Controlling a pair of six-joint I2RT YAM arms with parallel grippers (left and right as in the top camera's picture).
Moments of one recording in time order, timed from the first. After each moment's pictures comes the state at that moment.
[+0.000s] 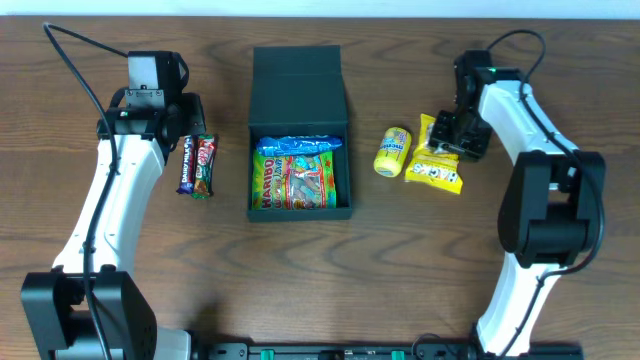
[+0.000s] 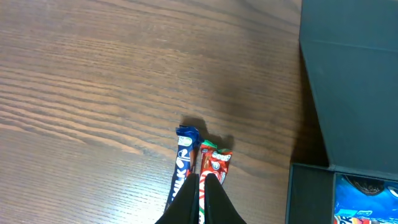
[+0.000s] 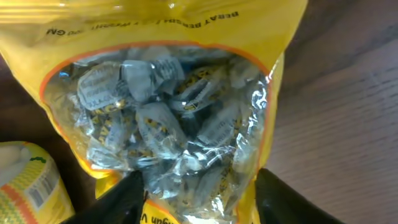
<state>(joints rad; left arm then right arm) 0.00 1.61 1.29 -0.62 -0.08 -0.14 0.02 2.15 1.63 -1.04 -0.03 0.44</state>
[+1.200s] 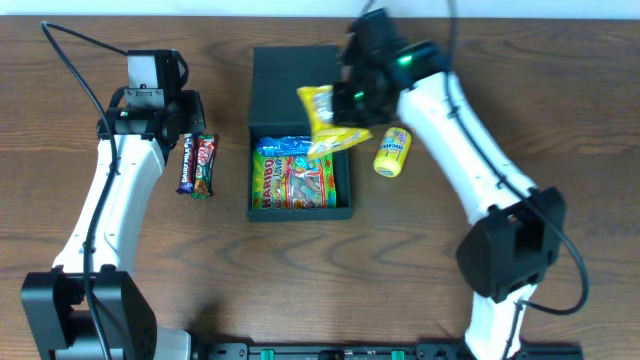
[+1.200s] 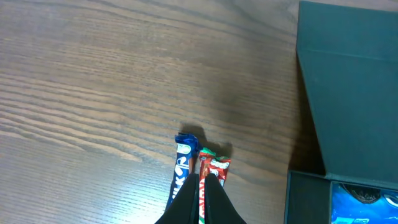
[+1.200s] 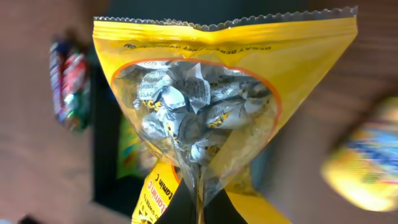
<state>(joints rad) 0.00 1.61 1.29 -0.59 -0.08 -0.14 0.49 2.03 1.93 -1.09 -0.27 0.42</state>
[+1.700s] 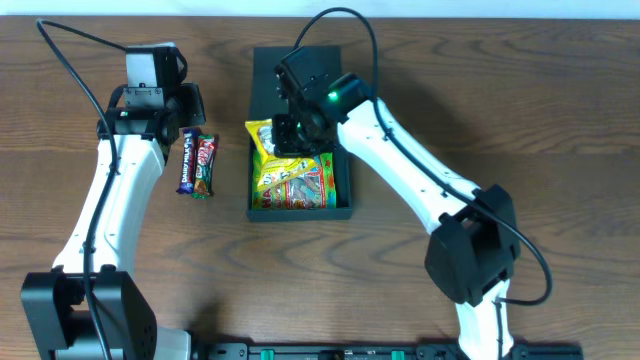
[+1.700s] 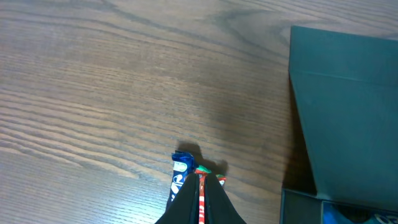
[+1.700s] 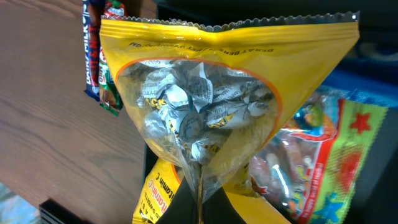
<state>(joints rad) 0.00 1.61 1.29 -0.54 -0.08 -0.16 0.67 2.12 1.92 -1.00 -0.28 0.59</state>
